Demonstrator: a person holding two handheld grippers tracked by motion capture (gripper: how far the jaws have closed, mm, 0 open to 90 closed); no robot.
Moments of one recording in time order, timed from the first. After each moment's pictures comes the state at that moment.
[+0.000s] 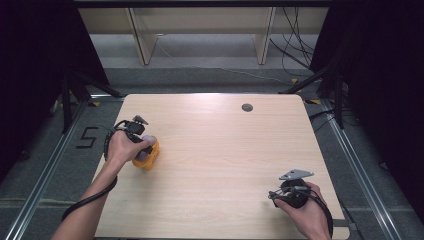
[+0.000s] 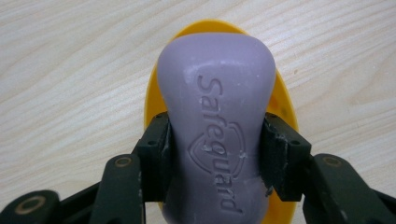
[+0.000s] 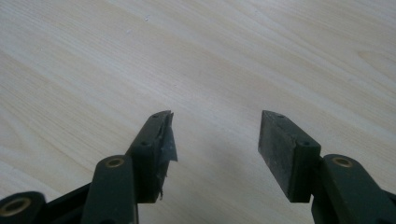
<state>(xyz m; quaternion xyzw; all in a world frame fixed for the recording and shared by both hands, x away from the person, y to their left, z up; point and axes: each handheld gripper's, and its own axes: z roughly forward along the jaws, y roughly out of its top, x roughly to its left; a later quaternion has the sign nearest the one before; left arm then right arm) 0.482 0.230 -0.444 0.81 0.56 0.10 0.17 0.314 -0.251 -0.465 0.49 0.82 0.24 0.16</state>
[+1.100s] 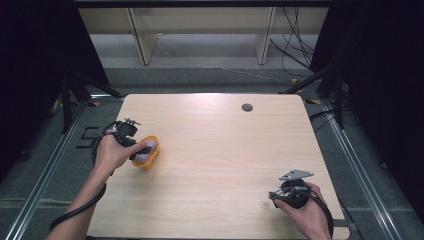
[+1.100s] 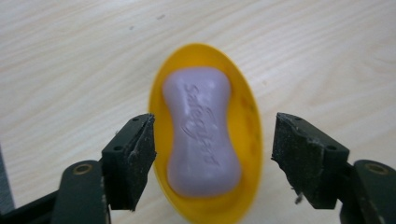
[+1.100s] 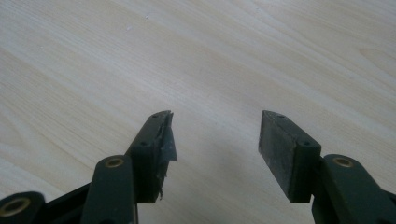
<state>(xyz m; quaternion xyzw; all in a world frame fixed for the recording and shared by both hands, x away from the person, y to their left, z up) 0.442 0.249 -0.417 0.82 0.51 0.12 0.25 0.313 -0.251 -0.465 0.49 0.82 0.24 0.16</state>
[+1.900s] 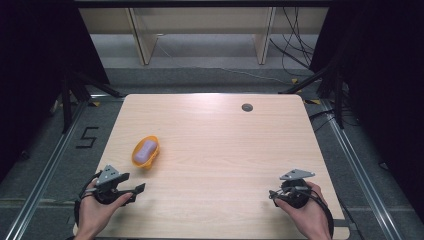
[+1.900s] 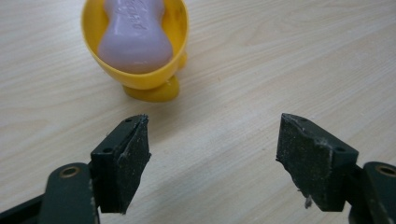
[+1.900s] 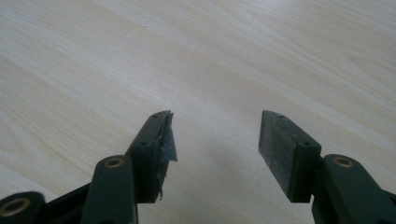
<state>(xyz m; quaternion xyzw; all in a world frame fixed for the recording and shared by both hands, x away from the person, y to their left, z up) 0.325 0.275 -0.491 0.78 0.45 0.18 0.40 0.313 -0.251 -0.464 0.49 0.82 0.25 0.17</state>
